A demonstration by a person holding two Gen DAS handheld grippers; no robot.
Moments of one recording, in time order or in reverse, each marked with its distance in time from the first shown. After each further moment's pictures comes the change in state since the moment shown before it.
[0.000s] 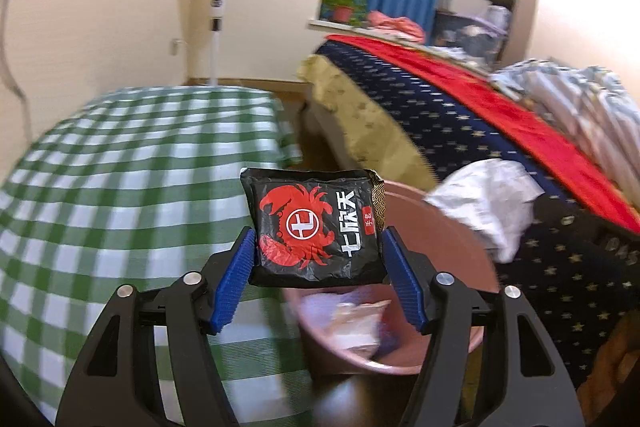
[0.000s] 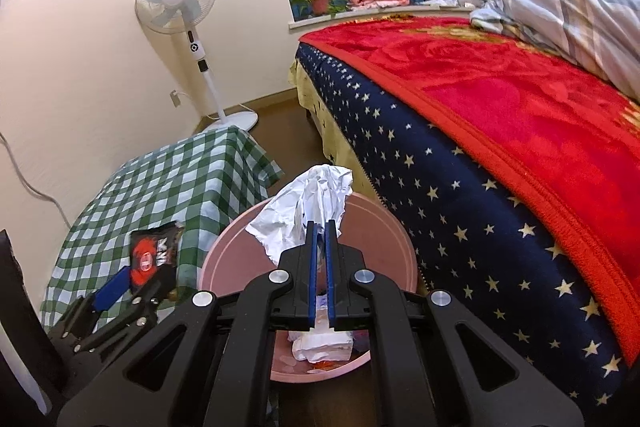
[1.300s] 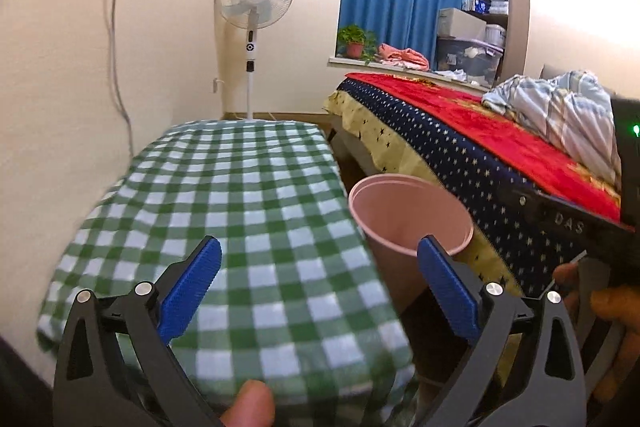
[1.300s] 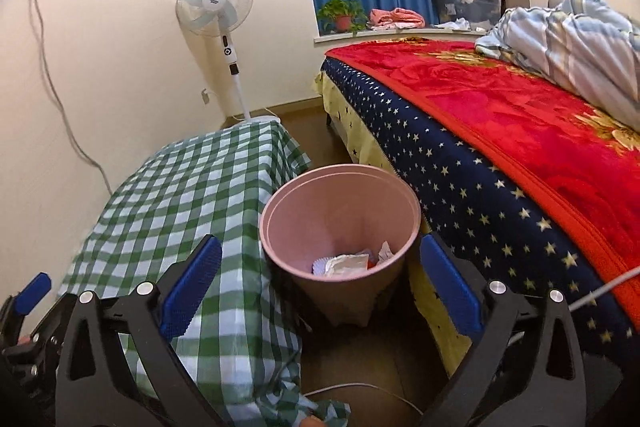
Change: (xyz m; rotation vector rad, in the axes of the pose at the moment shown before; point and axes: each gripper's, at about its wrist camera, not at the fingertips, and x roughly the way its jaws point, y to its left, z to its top) left arm -0.222 0.050 -0.059 0.060 -0.114 0.118; right arm -0.133 0.051 -0.072 -0.088 -0.065 0.026
